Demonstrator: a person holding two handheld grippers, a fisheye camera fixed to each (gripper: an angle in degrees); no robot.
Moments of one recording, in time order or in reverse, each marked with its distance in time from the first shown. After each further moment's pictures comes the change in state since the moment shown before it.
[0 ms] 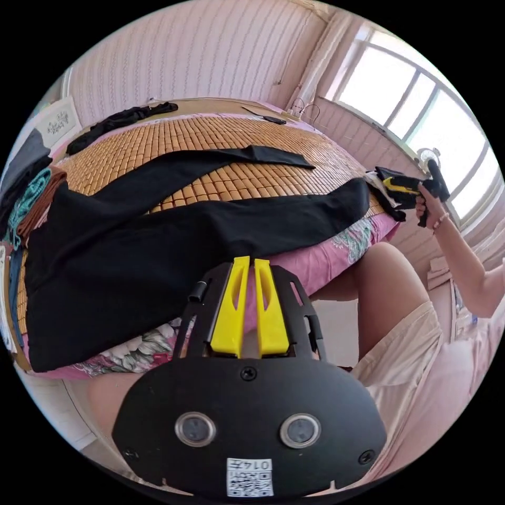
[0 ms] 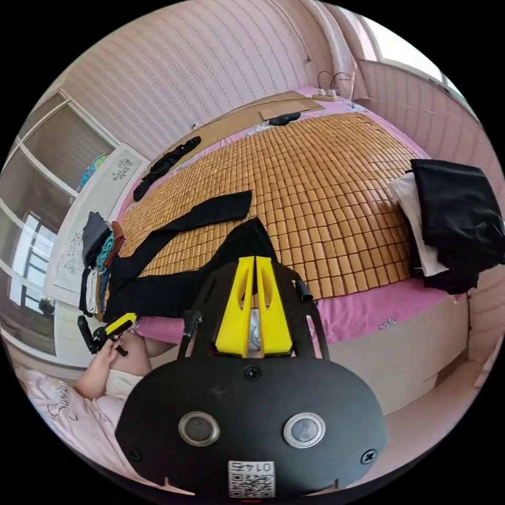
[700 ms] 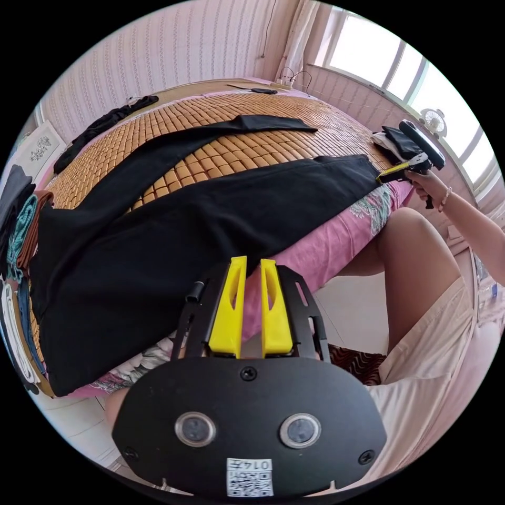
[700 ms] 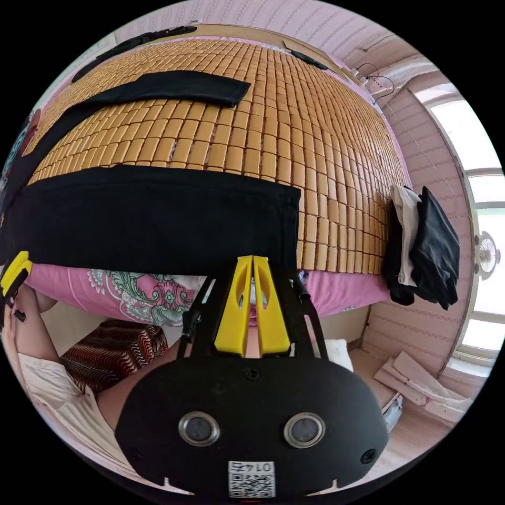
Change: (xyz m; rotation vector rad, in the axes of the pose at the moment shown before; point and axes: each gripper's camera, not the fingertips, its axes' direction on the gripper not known) left arm 0.006 -0.008 0.066 -0.127 -0.078 0.114; right arm -0.132 -0.011 0.096 -0.382 0.594 -0.357
